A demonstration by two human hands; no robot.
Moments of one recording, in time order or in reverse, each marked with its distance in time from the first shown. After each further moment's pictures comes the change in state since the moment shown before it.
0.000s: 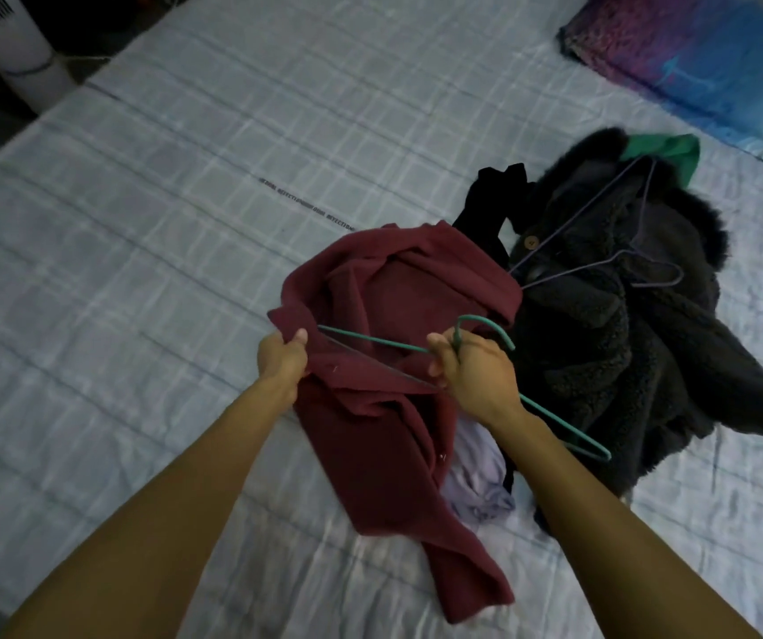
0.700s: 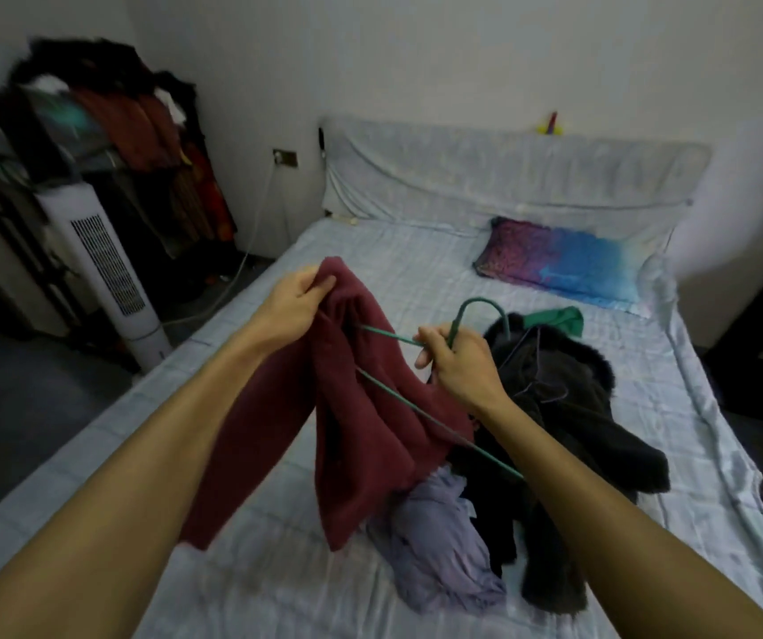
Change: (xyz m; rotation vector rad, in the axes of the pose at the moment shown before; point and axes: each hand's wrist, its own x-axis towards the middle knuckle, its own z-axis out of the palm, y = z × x) left_hand -0.335 0.294 -0.090 0.432 -0.439 1.250; right_hand -0.143 -0.172 -0.233 0.460 0.396 -0.267
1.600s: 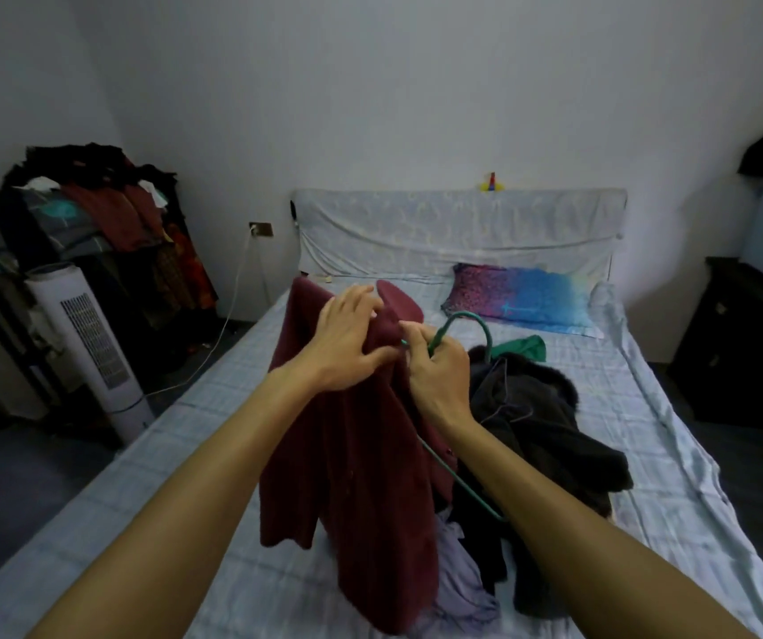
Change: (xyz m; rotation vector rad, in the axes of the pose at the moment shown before) left_hand -0.045 0.085 0.053 0.661 -0.177 0.335; right_hand -0.054 -0.052 -0.025 0.153 0.424 -0.197
